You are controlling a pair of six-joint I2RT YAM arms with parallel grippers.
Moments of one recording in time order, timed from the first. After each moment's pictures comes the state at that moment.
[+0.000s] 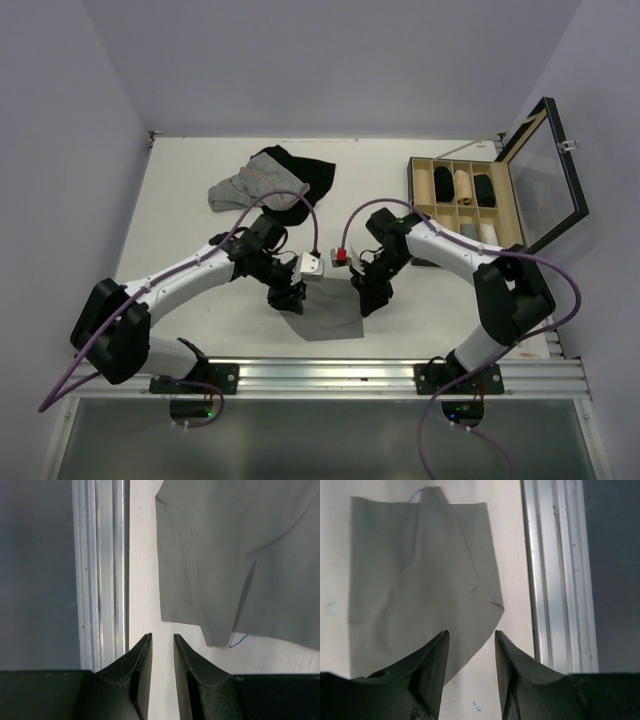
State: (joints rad) left arm -0.67 1.40 0.87 -0.66 0.79 0.72; right arm 0.57 1.63 1.04 -1.01 -0.80 -0.87
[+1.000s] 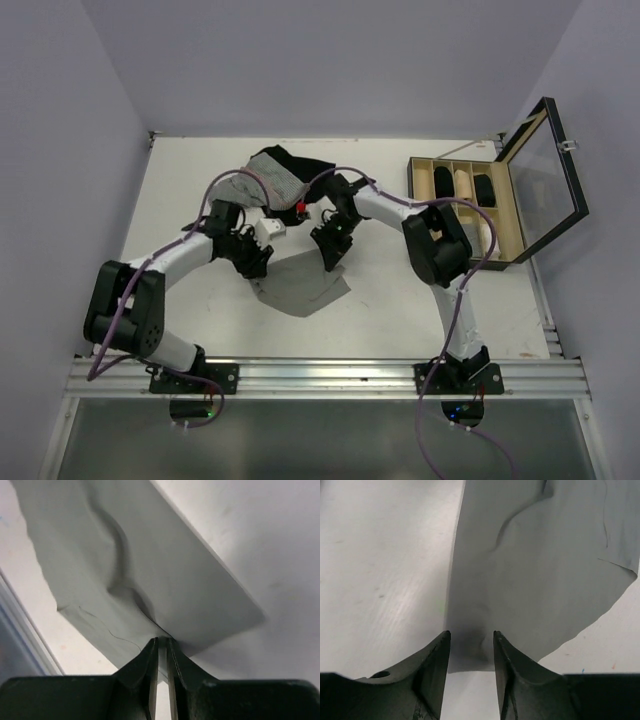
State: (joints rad) left arm -0.29 1.53 0.82 -0.46 0.50 0.61; right arm 0.59 2.20 1.63 -0.95 -0.61 -0.36
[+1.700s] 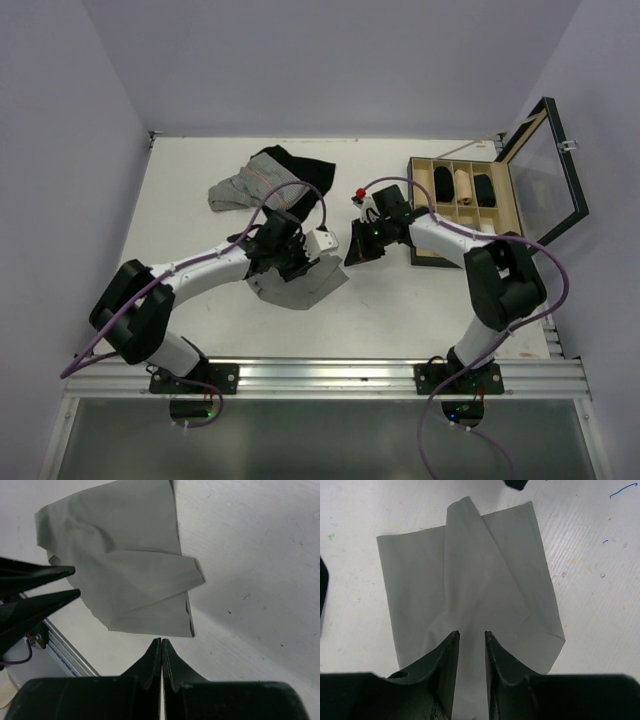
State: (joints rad) left arm -0.67 1.48 0.87 -0.30 0.25 0.43; right arm 0.46 1.68 1.05 -0.39 -0.53 0.32
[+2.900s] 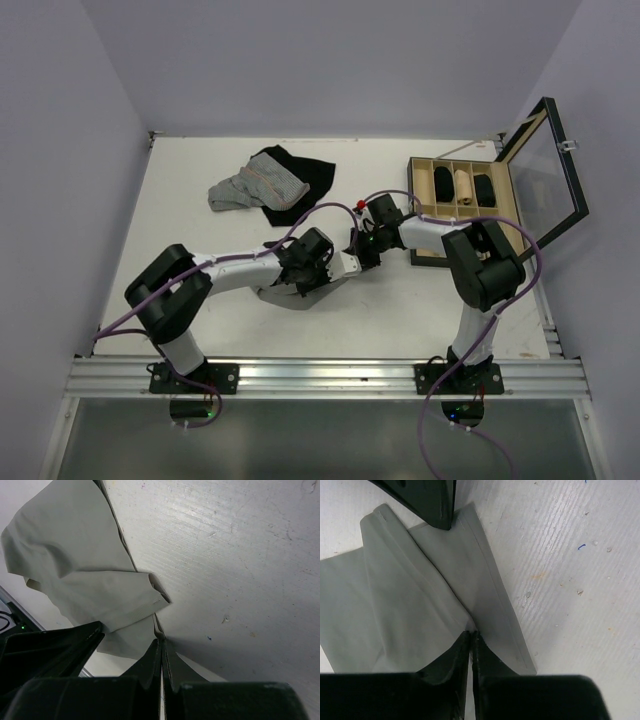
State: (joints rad) left arm -0.86 1.70 0.96 -0.33 0.11 0.40; right arm 0.46 1.87 1.03 -0.30 -0.54 0.50
